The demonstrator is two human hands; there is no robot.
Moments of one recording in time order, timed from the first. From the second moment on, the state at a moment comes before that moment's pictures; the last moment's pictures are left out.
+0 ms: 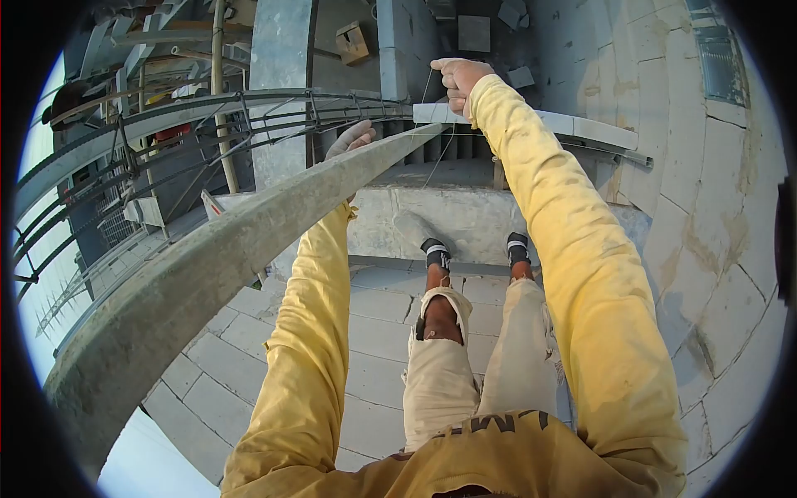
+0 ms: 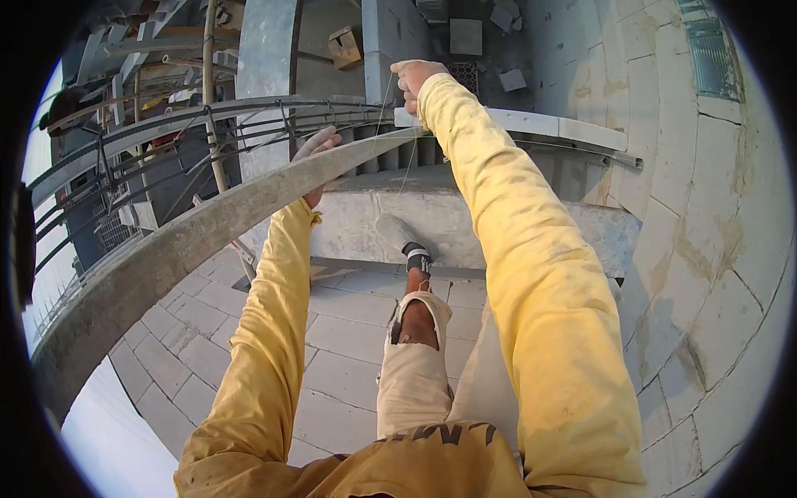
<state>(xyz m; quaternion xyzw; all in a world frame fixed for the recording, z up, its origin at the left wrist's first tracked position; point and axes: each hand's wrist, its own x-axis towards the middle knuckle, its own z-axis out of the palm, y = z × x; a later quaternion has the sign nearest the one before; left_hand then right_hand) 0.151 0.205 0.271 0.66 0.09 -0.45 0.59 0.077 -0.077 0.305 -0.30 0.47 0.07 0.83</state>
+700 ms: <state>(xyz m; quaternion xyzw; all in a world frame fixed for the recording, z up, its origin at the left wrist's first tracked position) 0.170 0.186 0.243 0.58 0.21 -0.45 0.64 0.078 -0.029 0.323 -0.34 0.33 0.16 0.87</state>
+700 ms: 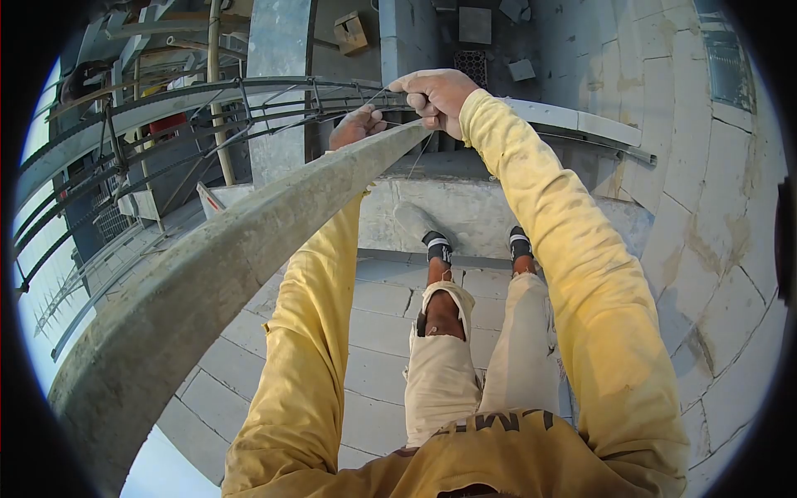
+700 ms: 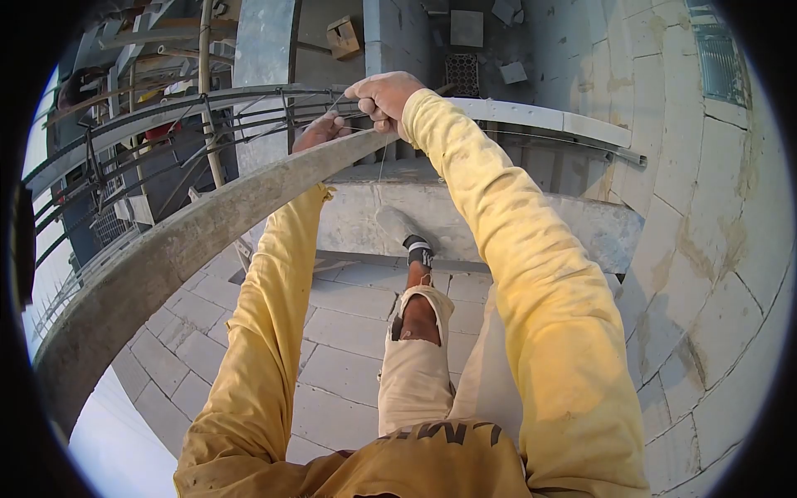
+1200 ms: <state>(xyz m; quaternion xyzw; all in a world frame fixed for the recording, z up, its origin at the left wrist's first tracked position) 0.168 0.285 0.178 0.90 -0.33 -0.20 0.18 0.026 -0.009 0.275 -0.38 0.40 0.17 0.82</state>
